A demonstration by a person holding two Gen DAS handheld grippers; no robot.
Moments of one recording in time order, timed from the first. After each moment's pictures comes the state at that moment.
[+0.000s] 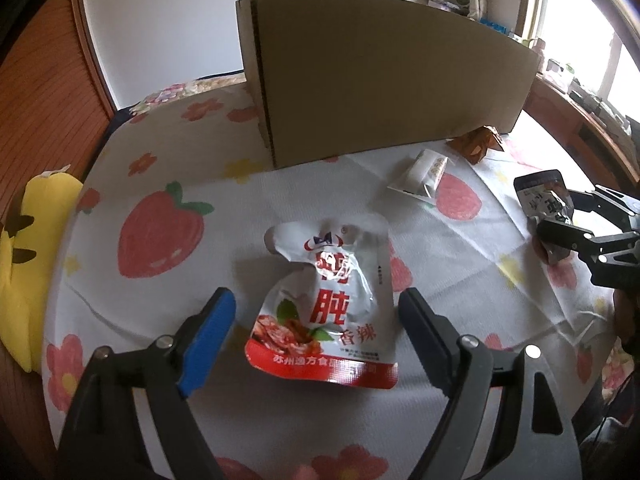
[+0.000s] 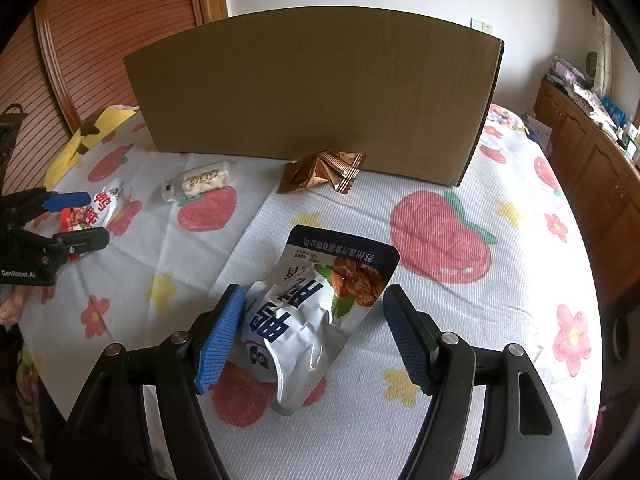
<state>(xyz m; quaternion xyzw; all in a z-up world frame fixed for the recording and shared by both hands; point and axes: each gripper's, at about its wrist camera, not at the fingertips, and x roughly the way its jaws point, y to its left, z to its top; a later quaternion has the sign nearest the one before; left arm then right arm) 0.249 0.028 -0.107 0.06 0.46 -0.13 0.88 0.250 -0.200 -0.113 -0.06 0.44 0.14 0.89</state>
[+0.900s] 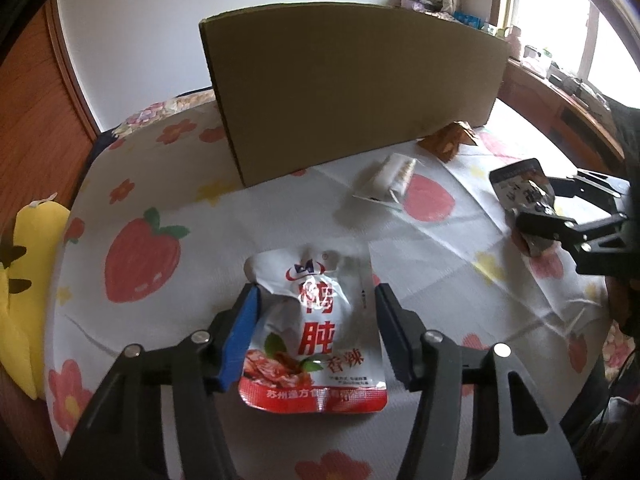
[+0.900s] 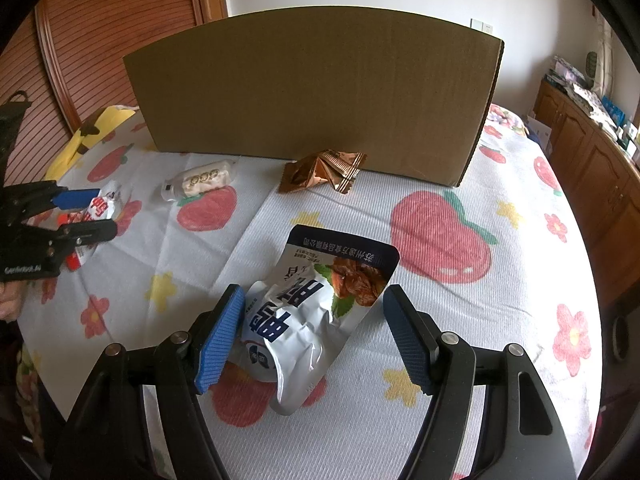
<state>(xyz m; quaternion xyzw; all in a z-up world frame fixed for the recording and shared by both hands) 0.243 0.010 -0.099 0.08 0.44 -0.17 0.88 0.250 -0.200 -0.113 -0.06 0.44 0.14 0.89</state>
